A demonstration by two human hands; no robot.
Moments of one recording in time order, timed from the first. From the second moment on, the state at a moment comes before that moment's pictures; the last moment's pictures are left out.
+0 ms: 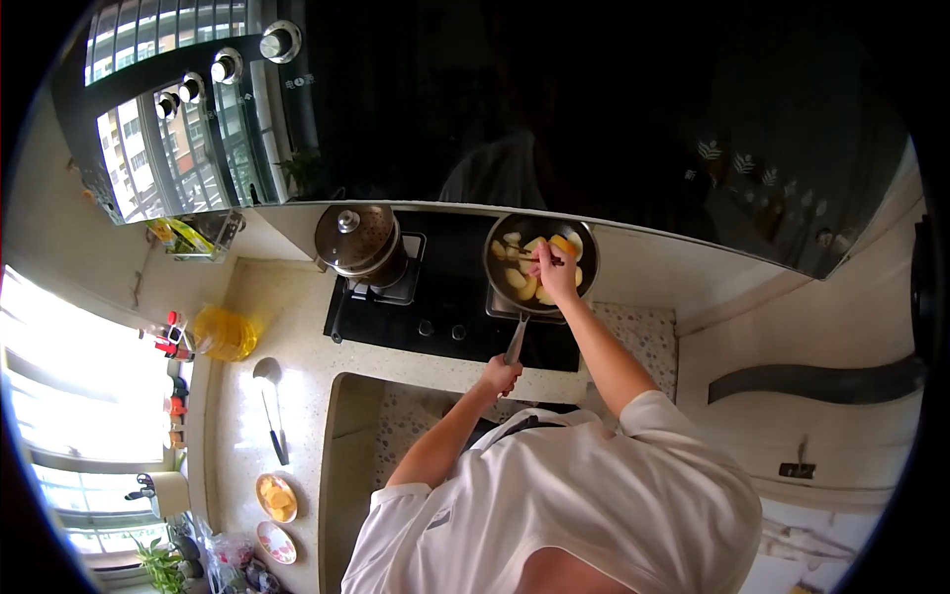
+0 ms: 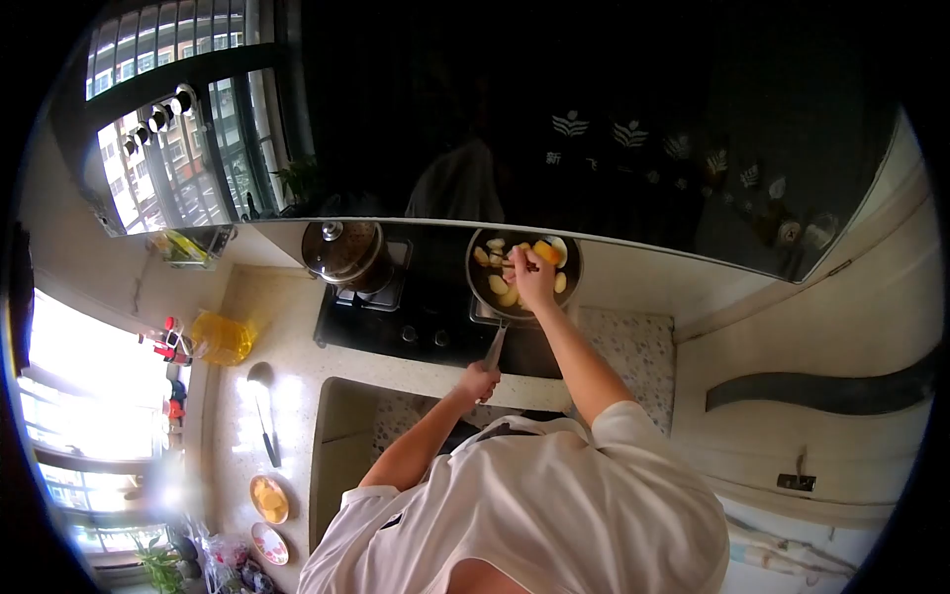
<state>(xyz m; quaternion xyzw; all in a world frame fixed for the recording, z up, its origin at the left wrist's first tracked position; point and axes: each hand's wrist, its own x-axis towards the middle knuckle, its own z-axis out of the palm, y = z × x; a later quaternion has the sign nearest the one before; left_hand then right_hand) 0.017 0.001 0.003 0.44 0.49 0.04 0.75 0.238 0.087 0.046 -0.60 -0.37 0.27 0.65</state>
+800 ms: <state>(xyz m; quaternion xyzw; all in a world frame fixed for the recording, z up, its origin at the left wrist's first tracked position) 0.017 0.000 0.002 0.44 0.49 0.05 0.75 0.266 0.118 0.005 -0.65 -0.43 -0.01 0.63</state>
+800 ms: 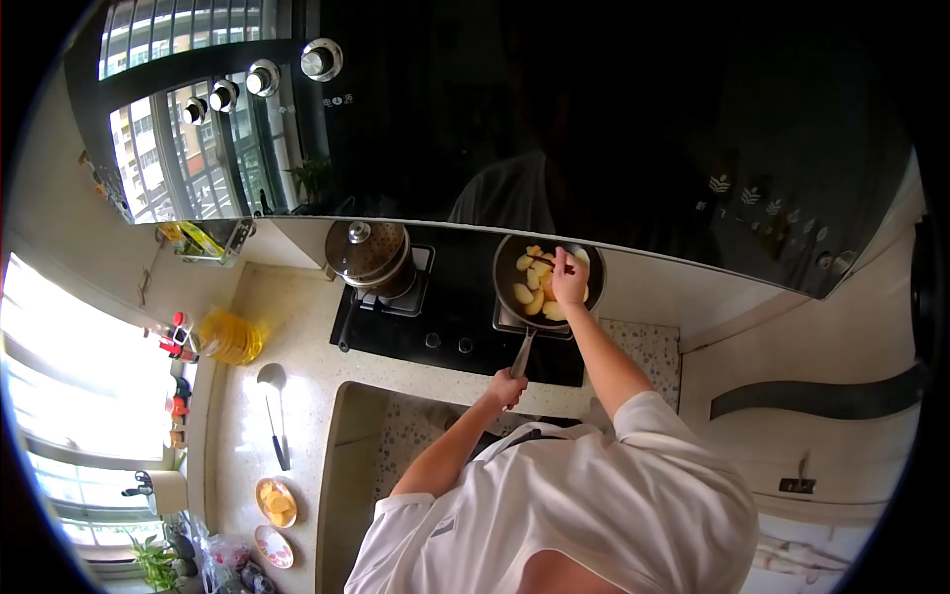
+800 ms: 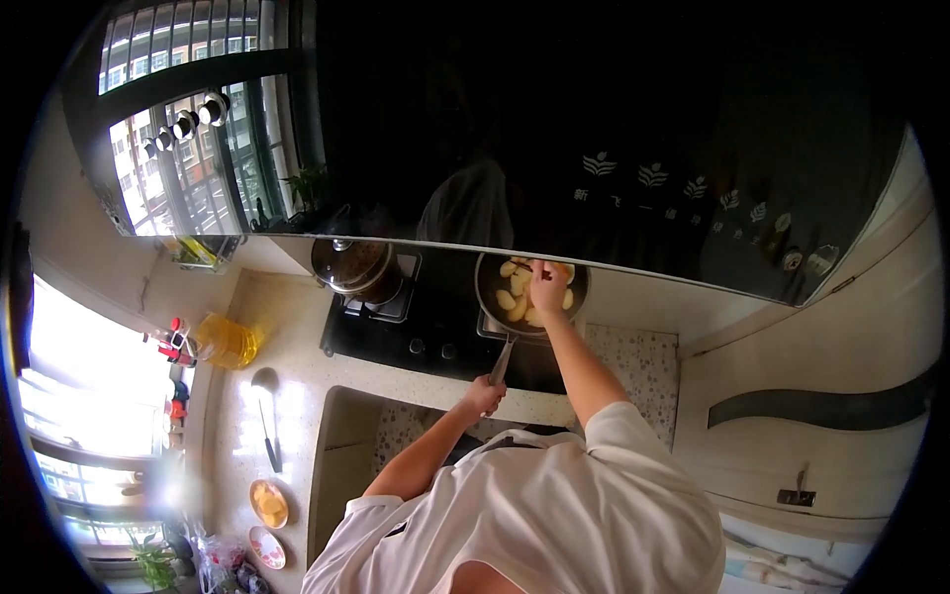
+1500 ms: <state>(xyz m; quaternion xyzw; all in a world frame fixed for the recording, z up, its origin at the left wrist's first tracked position) 0.018 0.001 0.004 0.45 0.50 0.04 0.74 0.264 0.073 0.055 -0.68 -0.33 0.28 0.59</state>
